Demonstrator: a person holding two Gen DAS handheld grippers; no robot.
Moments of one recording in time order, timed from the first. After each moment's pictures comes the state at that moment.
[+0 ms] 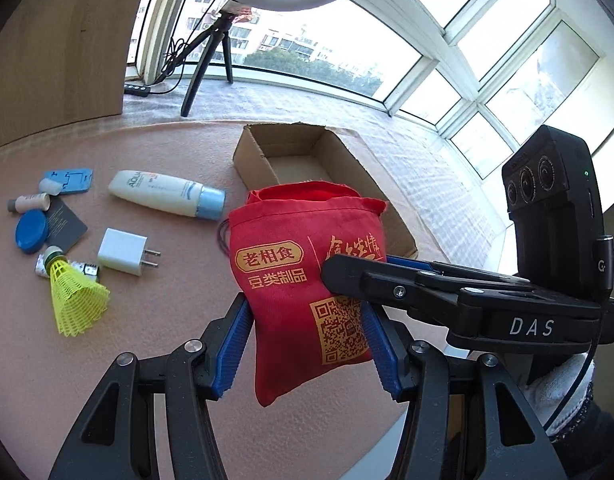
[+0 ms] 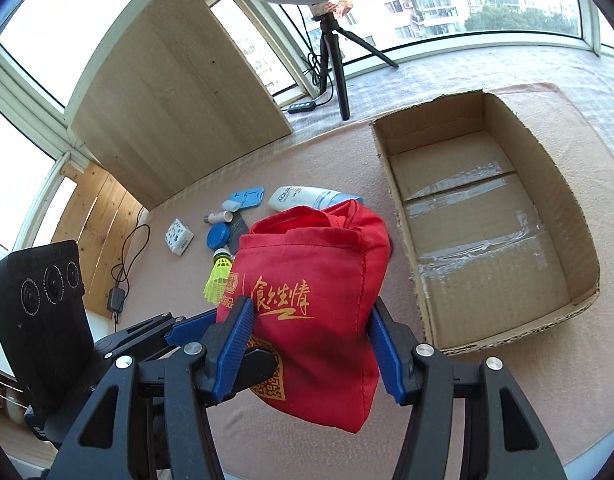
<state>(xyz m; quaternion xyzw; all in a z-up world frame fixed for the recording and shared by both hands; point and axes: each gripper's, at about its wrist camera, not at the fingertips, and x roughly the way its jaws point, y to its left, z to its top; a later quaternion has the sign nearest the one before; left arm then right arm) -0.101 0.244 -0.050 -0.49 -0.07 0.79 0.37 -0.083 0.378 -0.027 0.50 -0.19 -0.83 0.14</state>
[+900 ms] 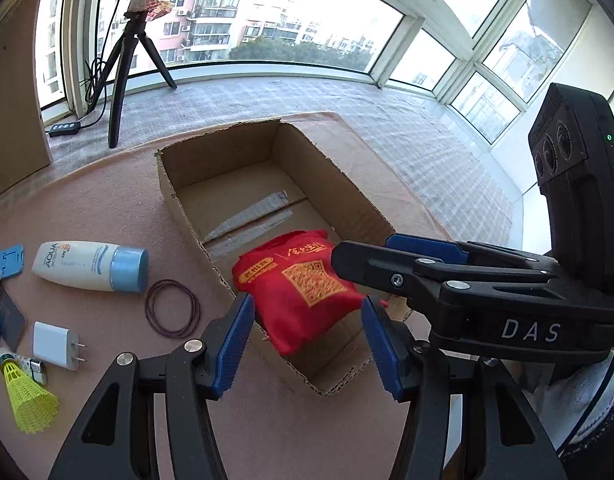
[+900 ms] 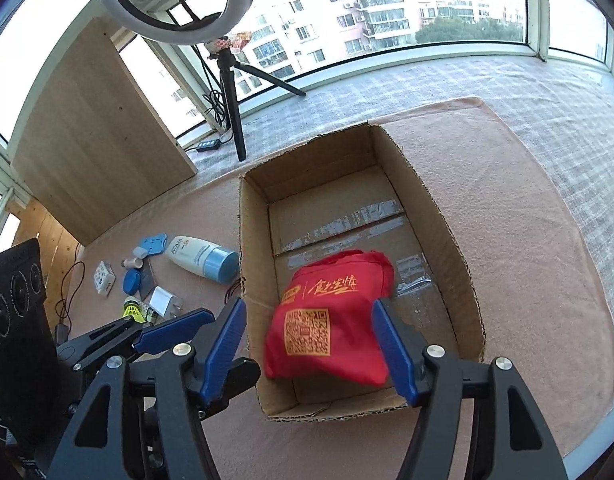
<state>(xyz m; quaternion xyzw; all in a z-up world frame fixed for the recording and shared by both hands) -0.138 0.372 -0.070 -0.49 0.01 0.79 0.38 -0.113 0.462 -0.036 0.50 -0.16 -0.85 0.03</state>
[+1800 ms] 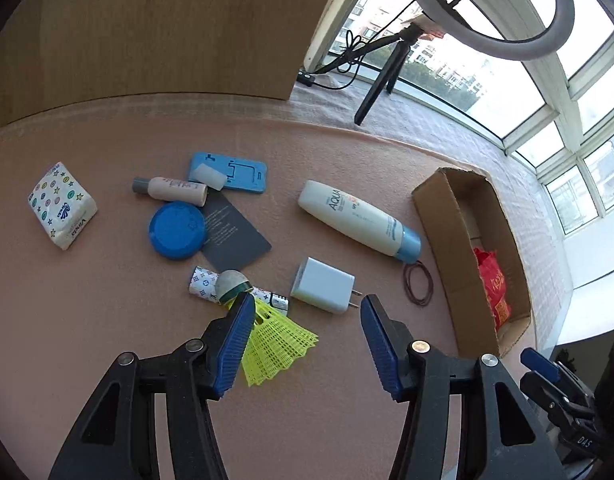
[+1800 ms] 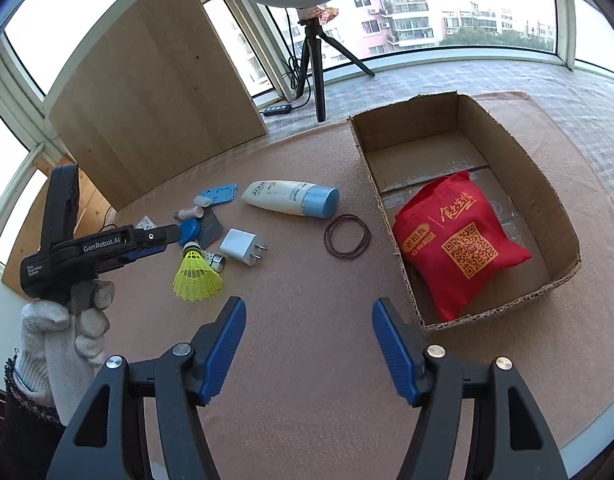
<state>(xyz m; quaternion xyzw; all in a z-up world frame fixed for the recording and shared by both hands) -0.209 0.111 -0.096 -0.55 -0.10 0.81 0.18 -0.052 0.345 -0.040 0.49 -0.16 -0.86 0.08</state>
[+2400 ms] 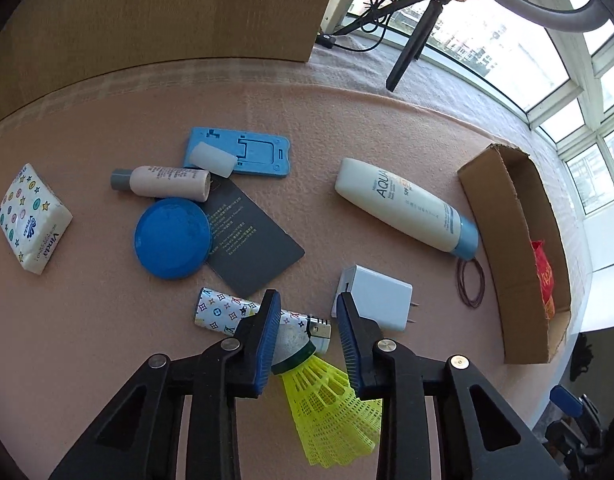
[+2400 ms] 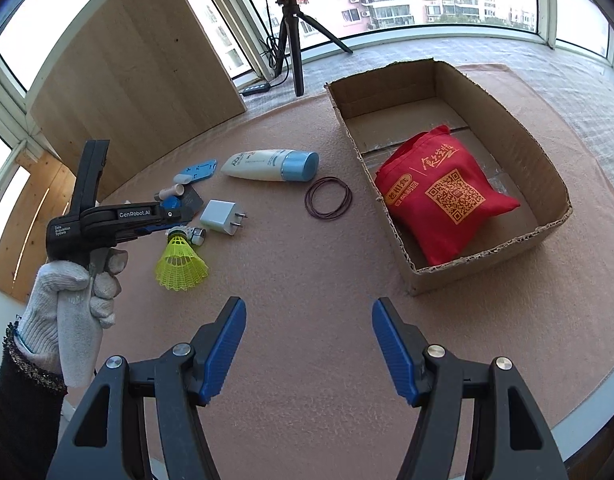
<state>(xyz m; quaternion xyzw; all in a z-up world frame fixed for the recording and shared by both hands) -0.239 0.128 -0.146 -0.59 -0.05 0.79 0.18 -0.031 0.345 -0.059 0.51 -0.16 -0.84 0.04</state>
